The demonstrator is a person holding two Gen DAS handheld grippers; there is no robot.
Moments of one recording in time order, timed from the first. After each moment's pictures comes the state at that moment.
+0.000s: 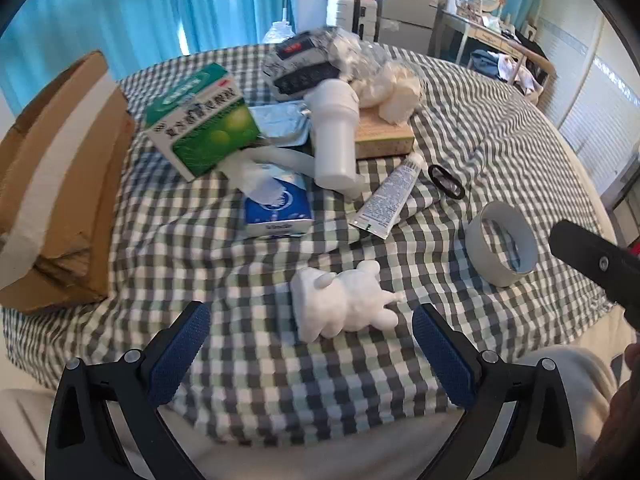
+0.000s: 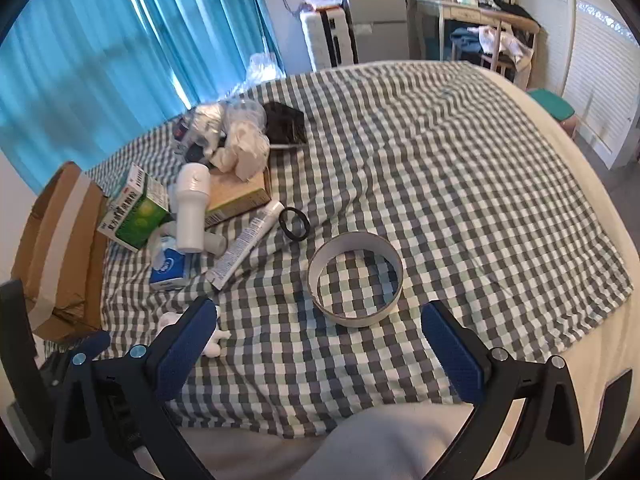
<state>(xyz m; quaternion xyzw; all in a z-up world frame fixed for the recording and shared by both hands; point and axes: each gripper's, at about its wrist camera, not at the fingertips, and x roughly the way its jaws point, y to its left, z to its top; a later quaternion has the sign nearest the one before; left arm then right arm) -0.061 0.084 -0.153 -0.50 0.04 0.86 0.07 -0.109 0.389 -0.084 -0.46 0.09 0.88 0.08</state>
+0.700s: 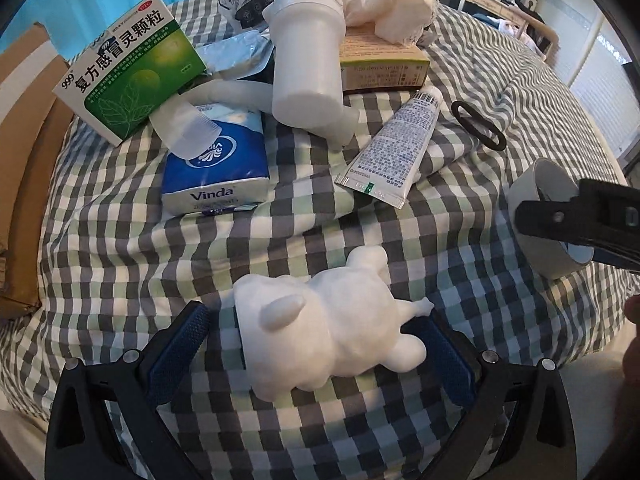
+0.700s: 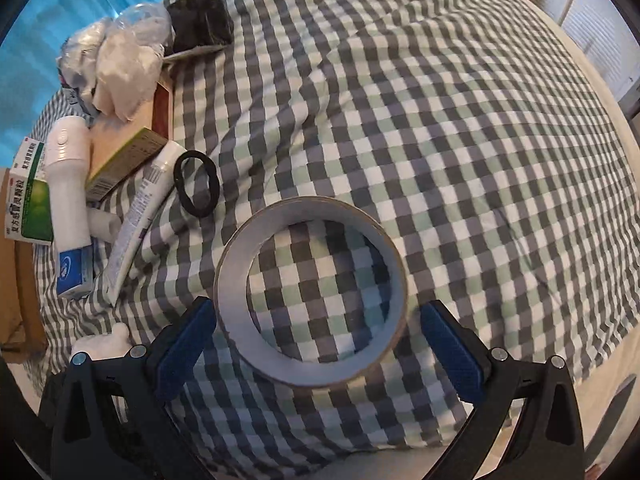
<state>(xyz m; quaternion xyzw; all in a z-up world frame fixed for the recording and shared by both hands) -0.089 0.095 -0.224 -0.55 0.04 0.83 0.09 -0.182 0.429 -0.176 -0.60 0.12 0.78 0.13</state>
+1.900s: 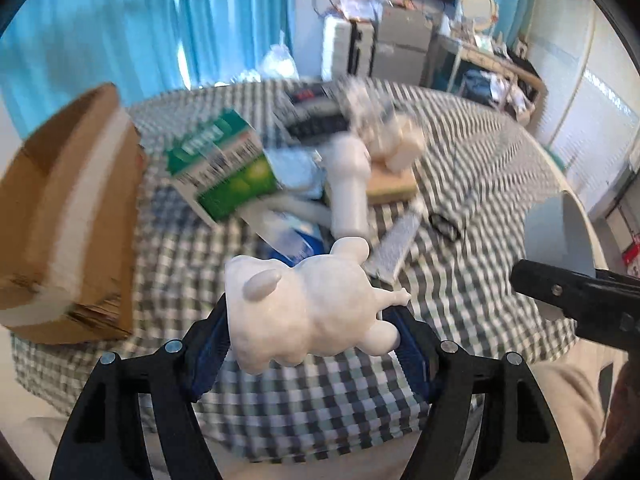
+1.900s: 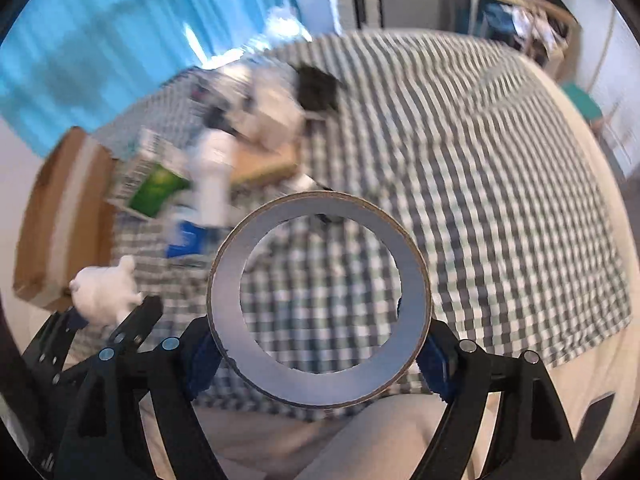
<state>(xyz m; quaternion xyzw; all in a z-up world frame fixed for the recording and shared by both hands) -0.095 0.082 -0.100 -0.46 0.01 0.89 0.07 -0.139 0.358 -0.079 -0.53 0.06 0.85 0.03</state>
